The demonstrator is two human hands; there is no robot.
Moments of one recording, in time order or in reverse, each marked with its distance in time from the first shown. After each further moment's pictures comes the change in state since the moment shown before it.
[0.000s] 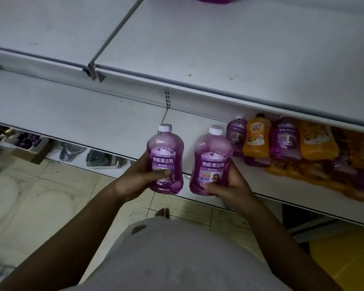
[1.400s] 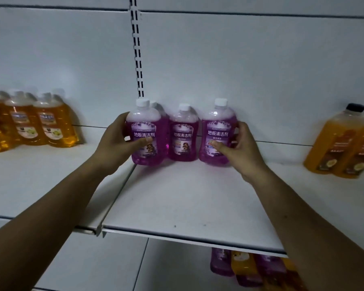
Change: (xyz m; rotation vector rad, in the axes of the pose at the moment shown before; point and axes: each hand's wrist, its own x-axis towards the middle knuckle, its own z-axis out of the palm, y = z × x) left_hand 0.071 0.354 -0.017 0.477 0.306 0.892; right_hand 0.125 -0.334 -0.051 -0.362 0.523 -0.661
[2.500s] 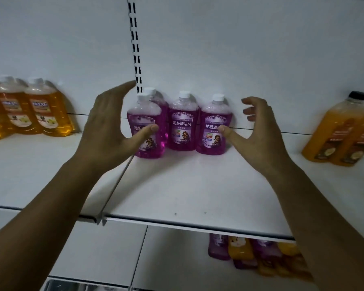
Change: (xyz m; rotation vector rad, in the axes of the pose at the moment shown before) left_hand -0.031 0.040 -0.004 0.672 0.110 0.370; right_hand -0.040 -0.049 -0.025 -0.505 0.114 -0.240
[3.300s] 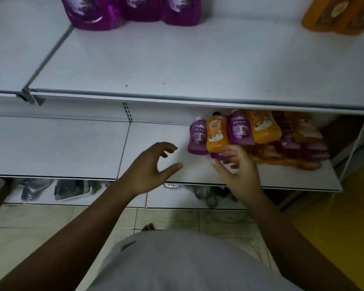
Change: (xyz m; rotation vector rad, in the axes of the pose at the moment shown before) left_hand -0.282 0.065 0.163 -0.355 -0.806 -0.388; right_hand -0.312 0.122 0.014 0.181 -0.315 0.558
